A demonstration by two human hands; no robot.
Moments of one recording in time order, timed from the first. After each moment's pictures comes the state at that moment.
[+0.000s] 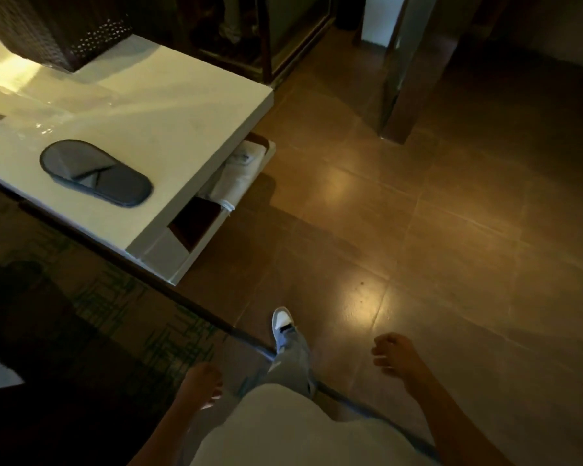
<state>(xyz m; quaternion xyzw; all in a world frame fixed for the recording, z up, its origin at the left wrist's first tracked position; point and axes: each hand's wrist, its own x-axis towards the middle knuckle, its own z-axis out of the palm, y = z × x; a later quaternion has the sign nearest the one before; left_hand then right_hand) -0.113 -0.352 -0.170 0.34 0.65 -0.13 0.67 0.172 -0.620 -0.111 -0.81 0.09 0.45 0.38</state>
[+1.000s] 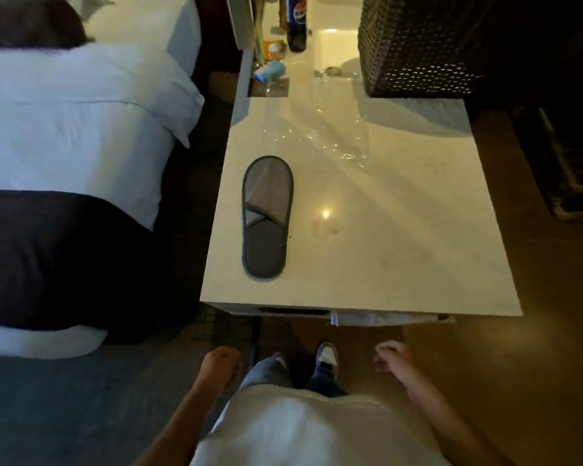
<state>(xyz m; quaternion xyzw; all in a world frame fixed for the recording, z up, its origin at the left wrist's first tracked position) 0.037 -0.208 -0.128 0.13 0.83 0.15 0.53 0.383 -0.092 -0.127 -0.72 -0.38 0.58 0.00</state>
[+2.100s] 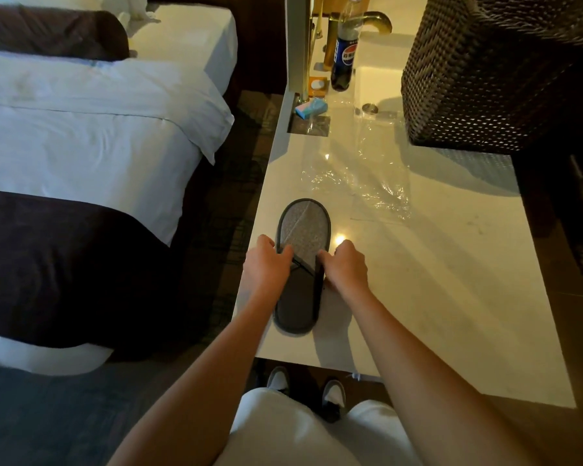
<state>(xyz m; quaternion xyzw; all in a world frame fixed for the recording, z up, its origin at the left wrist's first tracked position) 0.013 0.038 -0.006 0.28 0.89 0.26 0.27 0.134 0.091 0.005 -0.69 -0.60 0.40 0.09</state>
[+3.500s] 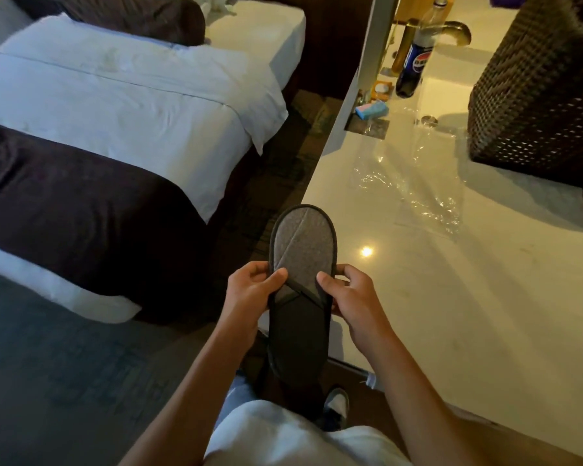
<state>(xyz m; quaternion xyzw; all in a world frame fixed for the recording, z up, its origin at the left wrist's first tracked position) -0.008 -0.084 0.017 0.10 0.73 0.54 0.41 0.135 0.007 0.030 -0.51 -0.52 0.66 0.15</state>
